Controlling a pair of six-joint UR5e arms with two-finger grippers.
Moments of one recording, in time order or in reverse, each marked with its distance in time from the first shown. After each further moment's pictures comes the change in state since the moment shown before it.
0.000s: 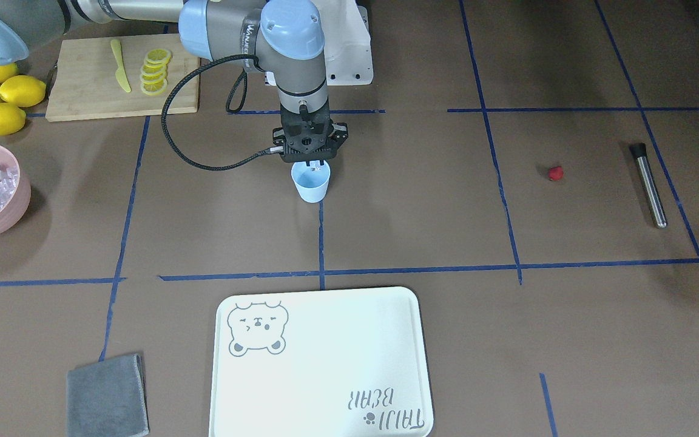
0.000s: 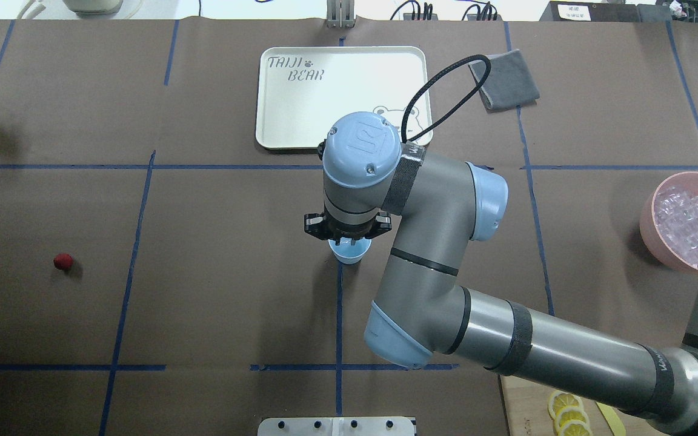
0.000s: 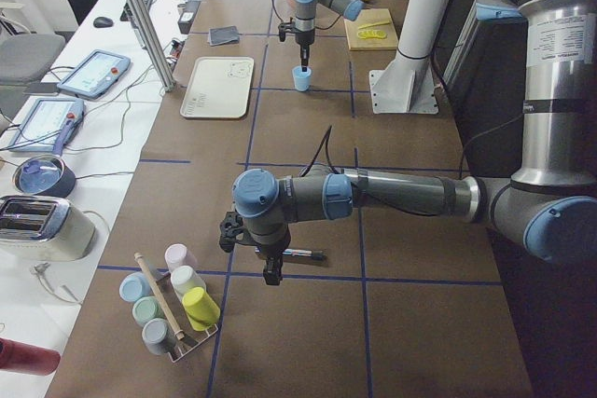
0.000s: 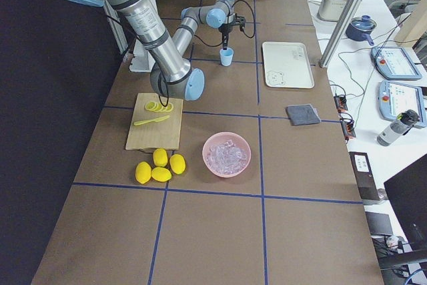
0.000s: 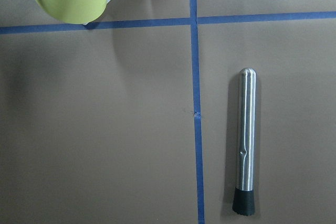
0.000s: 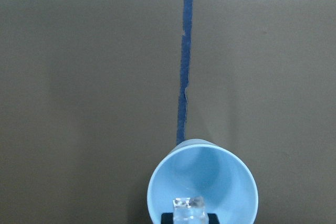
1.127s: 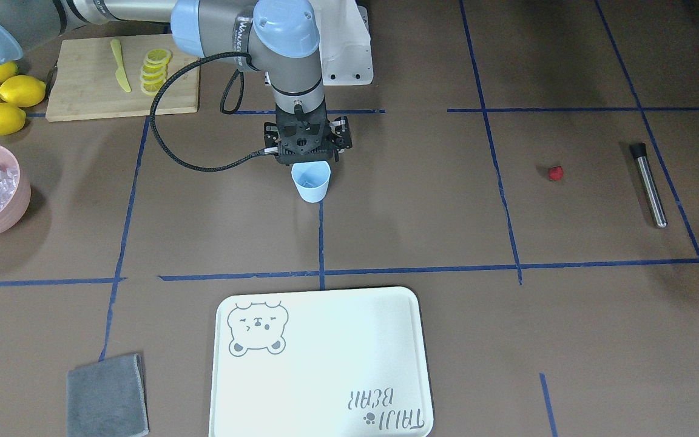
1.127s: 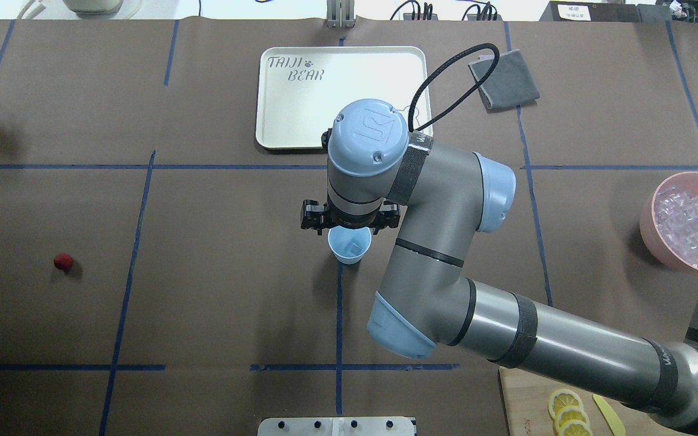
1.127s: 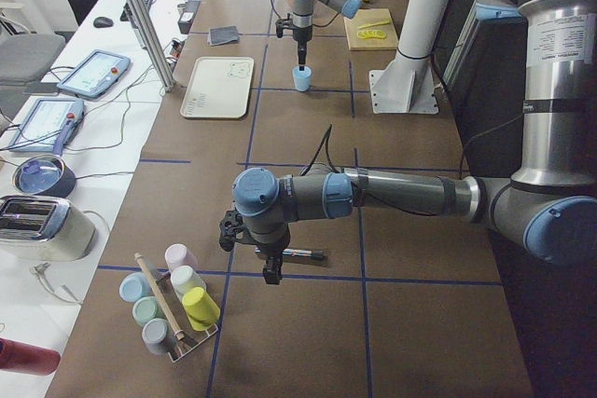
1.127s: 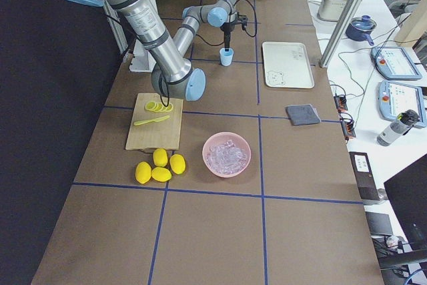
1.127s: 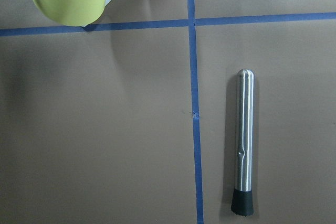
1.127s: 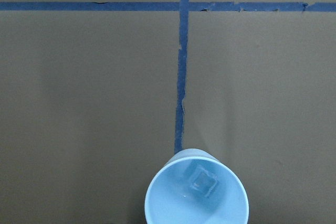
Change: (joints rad) left arm 0.000 0.000 -0.005 0.000 0.000 0.000; right arm 0.021 0.000 0.012 -0.002 0.007 0.000
